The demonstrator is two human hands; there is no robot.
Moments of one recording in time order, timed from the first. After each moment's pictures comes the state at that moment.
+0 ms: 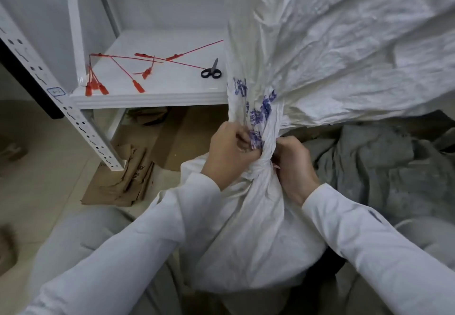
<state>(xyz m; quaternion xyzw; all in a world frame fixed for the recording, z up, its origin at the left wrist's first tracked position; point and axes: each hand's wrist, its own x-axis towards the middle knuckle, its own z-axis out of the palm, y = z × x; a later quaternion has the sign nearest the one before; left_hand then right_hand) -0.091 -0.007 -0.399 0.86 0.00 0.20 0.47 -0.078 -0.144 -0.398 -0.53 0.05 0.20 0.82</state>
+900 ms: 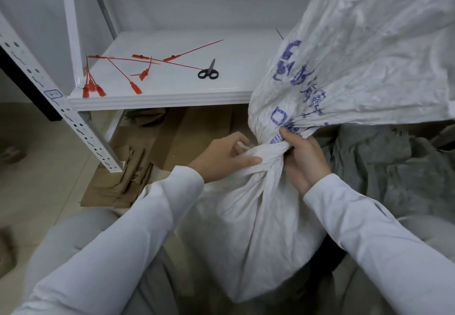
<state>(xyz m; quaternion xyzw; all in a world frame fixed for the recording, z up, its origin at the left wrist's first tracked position) -0.085 0.017 -0.404 0.89 -0.03 -0.07 0.44 -0.058 -0.156 -0.397 -0.46 0.08 0.09 0.88</state>
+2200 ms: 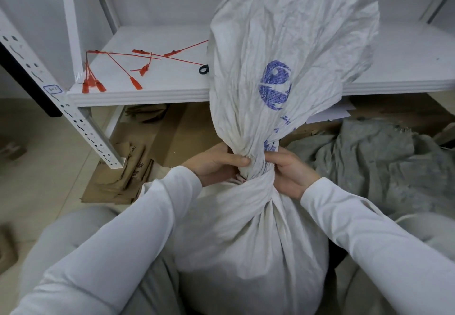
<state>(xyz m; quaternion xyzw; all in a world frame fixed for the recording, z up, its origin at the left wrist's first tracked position) -0.094 0.022 -0.411 0.55 -0.10 -0.28 0.78 -0.074 -0.147 -0.410 -0.45 -0.04 0.36 0.82</state>
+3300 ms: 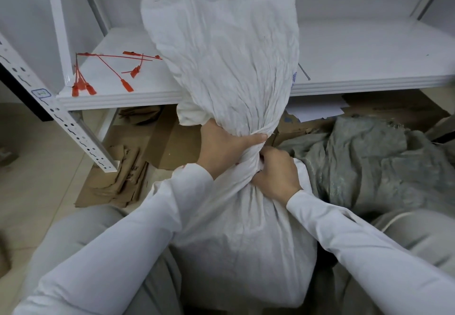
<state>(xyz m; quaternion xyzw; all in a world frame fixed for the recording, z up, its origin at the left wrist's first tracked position) -0.080 -0.018 -0.390 0.76 0.11 0.17 0.62 -0.077 -0.150 -0.432 -0.95 -0.14 -0.01 0.29</state>
